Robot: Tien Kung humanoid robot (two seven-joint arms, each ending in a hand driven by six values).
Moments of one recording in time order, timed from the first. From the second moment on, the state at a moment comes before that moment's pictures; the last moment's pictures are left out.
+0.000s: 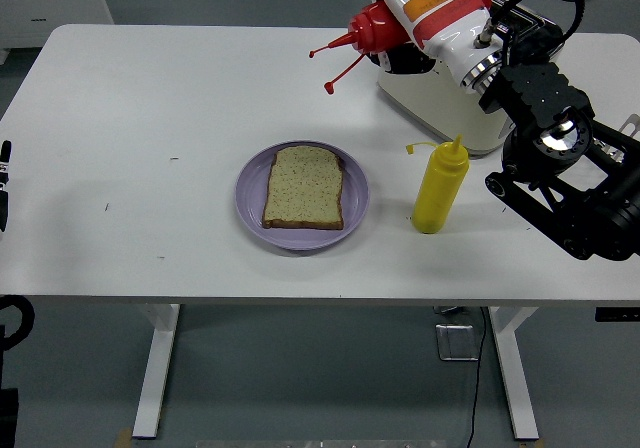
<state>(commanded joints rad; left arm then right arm) -0.06 0.00 -1.90 -1.39 0.35 0.08 -0.03 1.02 -0.26 0.55 1.15 -2.27 -0.31 -0.20</state>
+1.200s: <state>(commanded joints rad) -0.06 0.00 -1.90 -1.39 0.35 0.09 -0.03 1.09 -0.26 0.56 1.13 -2.27 -0.25 -0.26</state>
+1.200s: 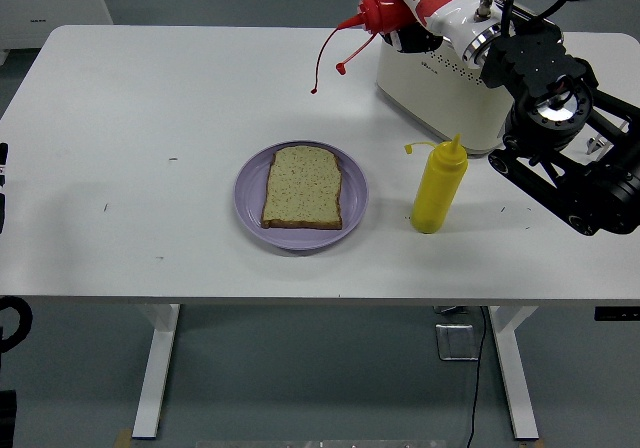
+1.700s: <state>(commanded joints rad) -0.06 0.00 -1.90 -1.39 0.35 0.09 -0.03 1.04 -0.23 0.64 1.14 -2.27 -0.31 -0.28</state>
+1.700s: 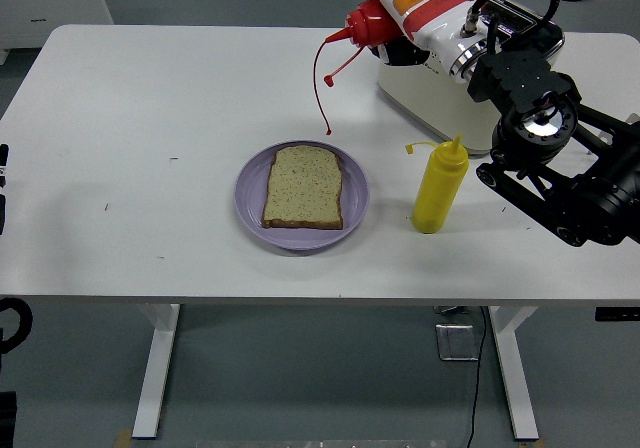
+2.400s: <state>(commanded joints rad) -0.05 0.00 -1.89 -1.39 0.35 0.09 -0.03 0.75 -0.20 1.21 1.32 -1.74 -0.53 -0.08</state>
